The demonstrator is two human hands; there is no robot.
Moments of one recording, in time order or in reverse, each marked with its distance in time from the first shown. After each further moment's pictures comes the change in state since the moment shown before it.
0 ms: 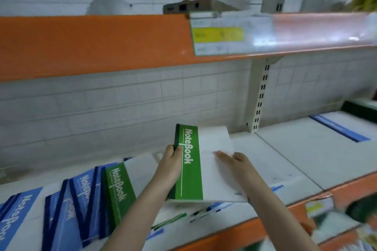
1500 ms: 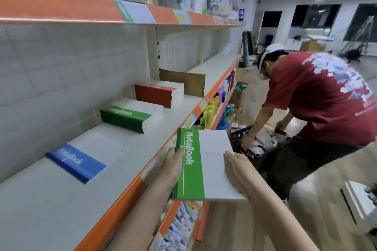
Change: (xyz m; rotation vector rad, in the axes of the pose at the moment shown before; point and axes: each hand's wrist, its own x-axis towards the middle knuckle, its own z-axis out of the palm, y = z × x) left_hand -0.039 0.175 0.715 -0.072 -0.855 -0.031; right_hand -0.021 0.120 -0.660 0.150 0.869 0.202
